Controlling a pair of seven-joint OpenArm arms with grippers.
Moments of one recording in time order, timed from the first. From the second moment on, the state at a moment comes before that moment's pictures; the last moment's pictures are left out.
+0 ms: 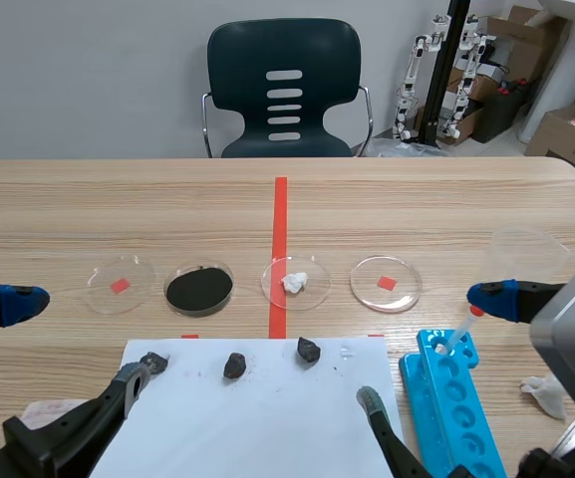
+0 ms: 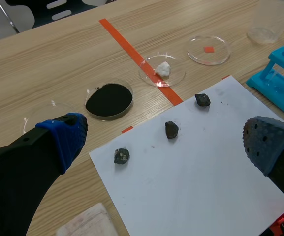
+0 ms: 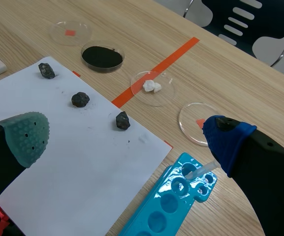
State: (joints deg) left arm 51.8 -22.9 -8.4 117.7 -9.1 -26.4 -10.6; right arm -54.2 13.8 6.7 120.0 -12.8 27.9 19.3
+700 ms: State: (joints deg) left arm 51.8 -22.9 -8.4 117.7 -10.1 -26.4 -10.7; right arm -54.2 13.8 6.7 120.0 -12.8 27.9 19.3
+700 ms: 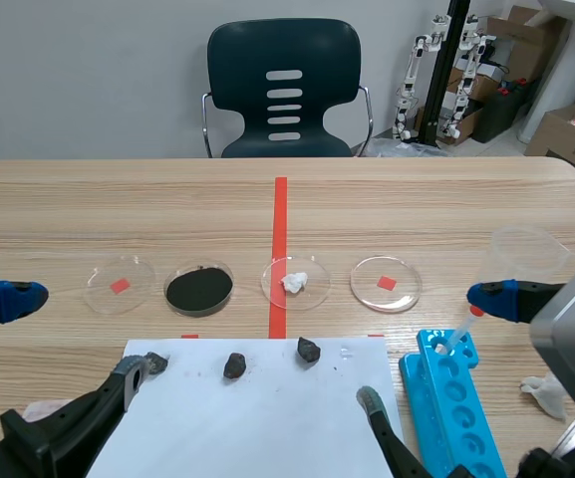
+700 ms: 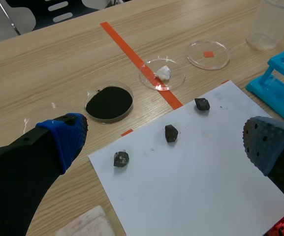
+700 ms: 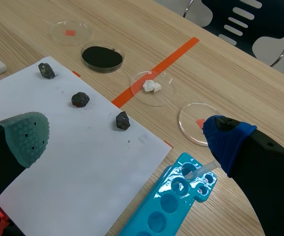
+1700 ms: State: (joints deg) left arm 25.8 -14.0 4.0 117.7 -17.5 -8.1 39.1; right arm -54.2 13.8 6.7 120.0 -12.8 27.9 19.3
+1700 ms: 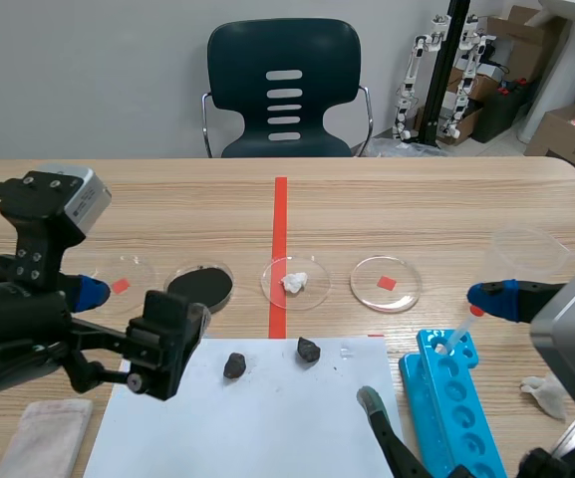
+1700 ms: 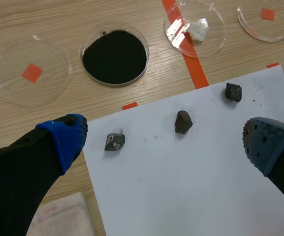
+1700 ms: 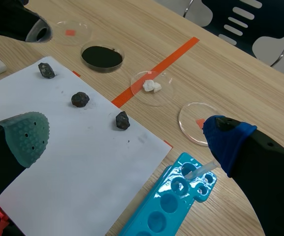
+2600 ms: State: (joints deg) left arm 20.3 -8.5 12.4 110.7 -6.7 15.2 49.5; right arm -54.2 13.8 6.7 120.0 -12.8 27.9 19.3
